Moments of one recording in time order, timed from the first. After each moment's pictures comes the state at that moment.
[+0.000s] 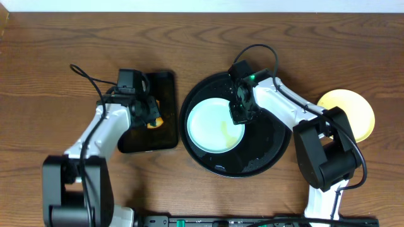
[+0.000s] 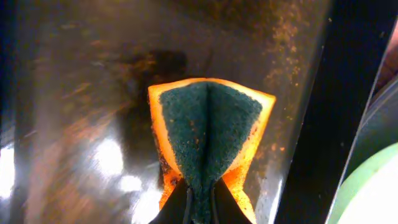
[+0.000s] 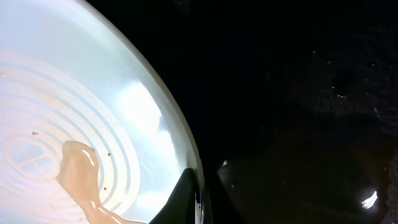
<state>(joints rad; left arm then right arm) -0.04 1.65 0.96 -0.57 0.16 -0.37 0.47 2.04 1.40 -0.92 -0.07 0.28</state>
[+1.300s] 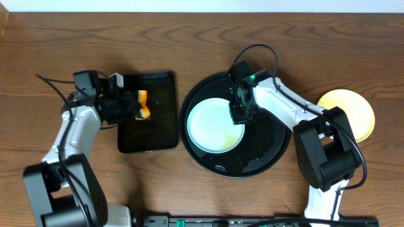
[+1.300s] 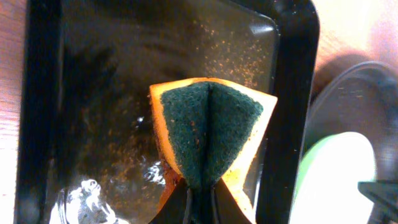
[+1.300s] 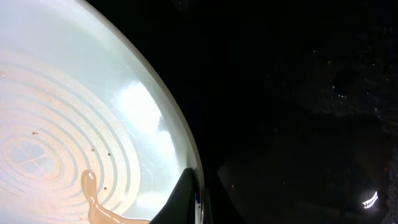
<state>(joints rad) 0.22 1.62 0.96 -0.53 0.48 -0.18 0.47 2.04 1.40 -0.92 -0.07 0.28</state>
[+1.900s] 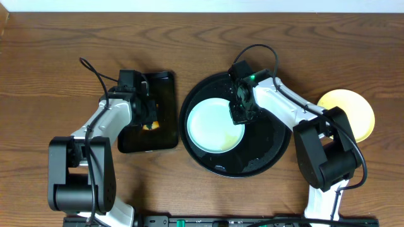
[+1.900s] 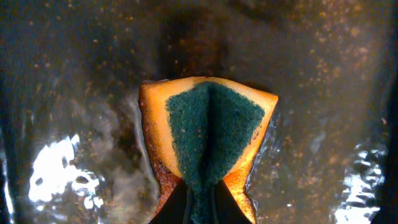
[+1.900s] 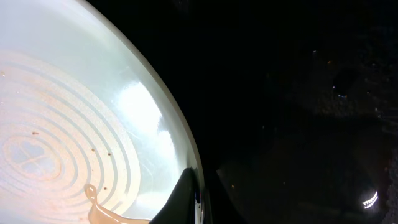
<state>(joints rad) -0.03 1.75 0.97 -0.55 0.10 -0.20 0.47 2.04 1.40 -0.92 -0.07 0.28</state>
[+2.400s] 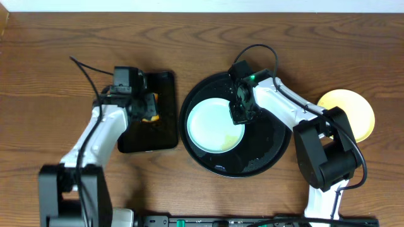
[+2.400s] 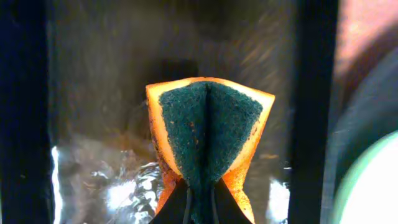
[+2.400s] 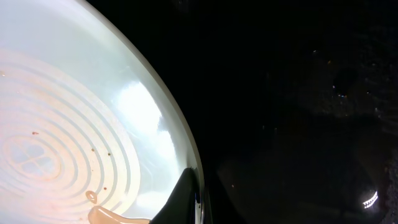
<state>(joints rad) -0.04 1.58 0.97 -0.55 0.11 -0.22 0.47 2.04 1.40 -0.92 -0.07 0.28</state>
